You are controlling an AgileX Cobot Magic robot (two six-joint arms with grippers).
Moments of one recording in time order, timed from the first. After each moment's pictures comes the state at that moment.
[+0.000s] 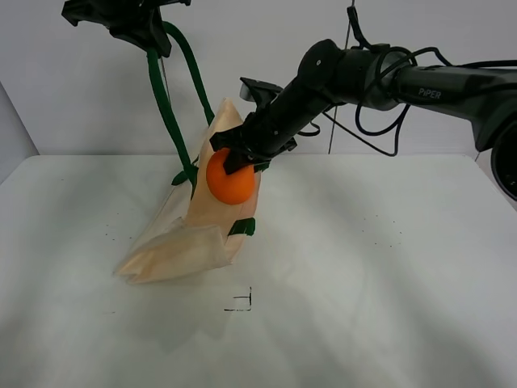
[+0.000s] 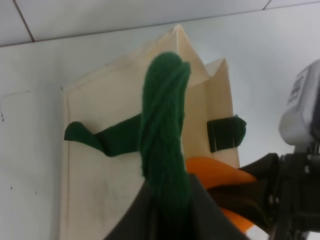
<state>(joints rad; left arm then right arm) -0.33 1.91 -2.19 -0.06 1.18 -0.16 0.49 2.20 -1.86 0.60 0.85 -0.27</state>
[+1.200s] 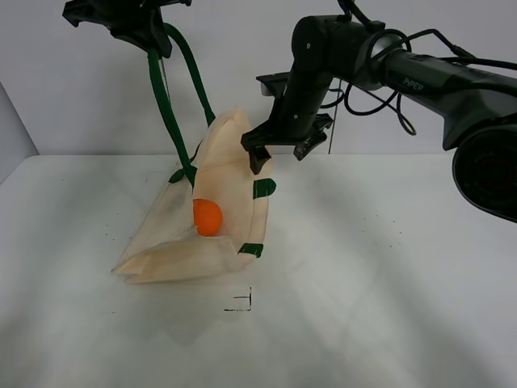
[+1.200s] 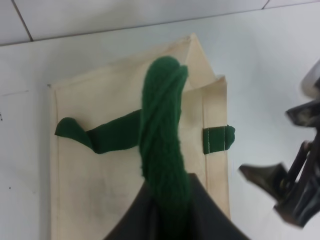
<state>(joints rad) -0.33 1.91 -2.19 -0.06 1.18 -0.16 0.47 2.29 -2.16 0.05 1.21 0.02</state>
